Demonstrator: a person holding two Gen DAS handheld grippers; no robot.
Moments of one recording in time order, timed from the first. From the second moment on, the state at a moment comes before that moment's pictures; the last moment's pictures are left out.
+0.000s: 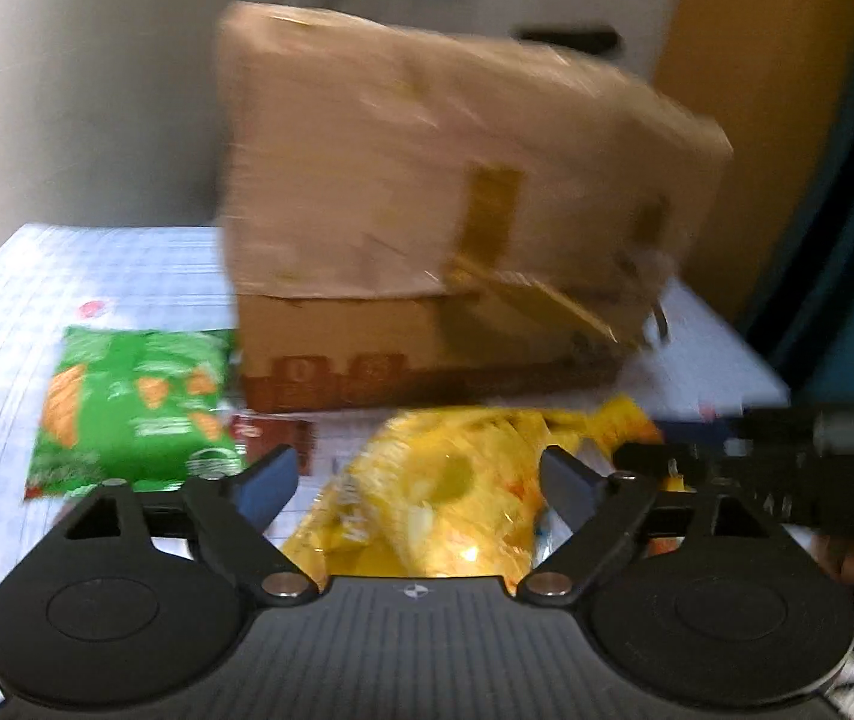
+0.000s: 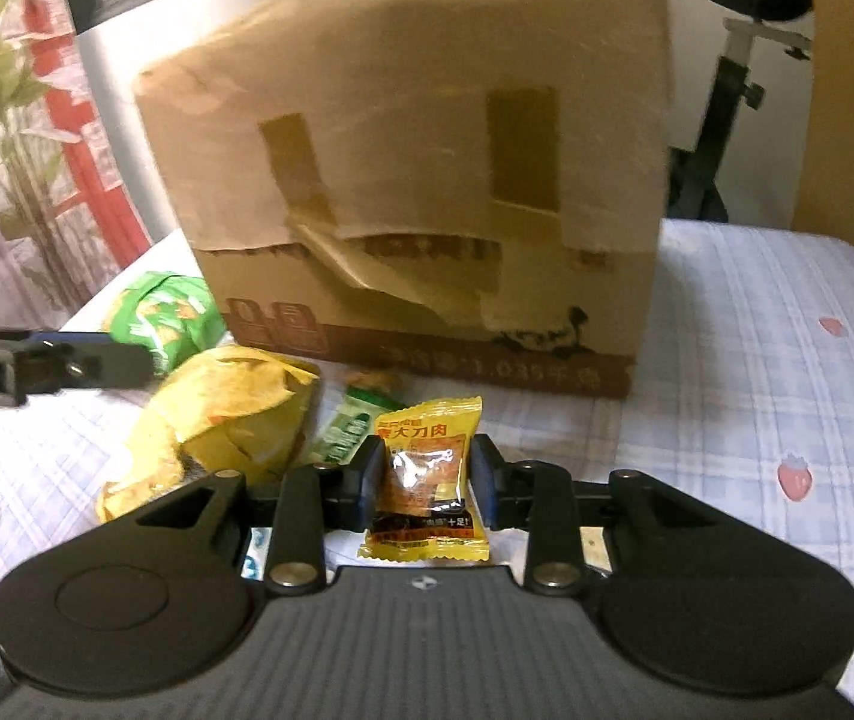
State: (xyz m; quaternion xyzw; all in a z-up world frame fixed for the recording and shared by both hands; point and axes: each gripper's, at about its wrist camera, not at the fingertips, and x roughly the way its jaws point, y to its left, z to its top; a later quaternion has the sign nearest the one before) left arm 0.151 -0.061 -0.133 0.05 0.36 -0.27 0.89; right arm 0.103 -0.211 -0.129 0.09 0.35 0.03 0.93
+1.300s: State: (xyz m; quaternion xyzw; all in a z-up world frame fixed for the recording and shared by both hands) left arm 0.140 -0.078 -0.153 0.16 0.33 -0.27 0.89; right arm 0.090 -0.228 -0.127 0.13 0.35 0.02 0.93
